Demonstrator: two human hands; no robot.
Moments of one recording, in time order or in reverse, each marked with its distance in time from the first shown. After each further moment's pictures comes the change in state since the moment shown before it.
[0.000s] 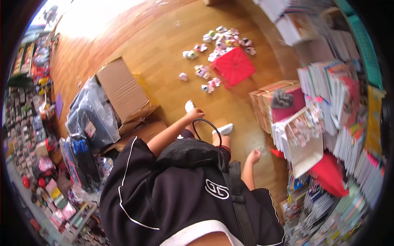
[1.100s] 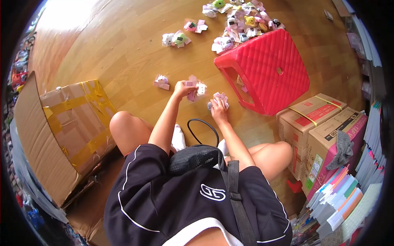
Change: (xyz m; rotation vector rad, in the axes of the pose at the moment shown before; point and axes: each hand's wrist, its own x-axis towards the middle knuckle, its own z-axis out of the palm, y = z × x) left_hand 0.459 -0.204 -0.048 -0.320 0.335 -0.006; right_hand 0.070 -0.053 0.581 -0.141 -0.581 -1.332
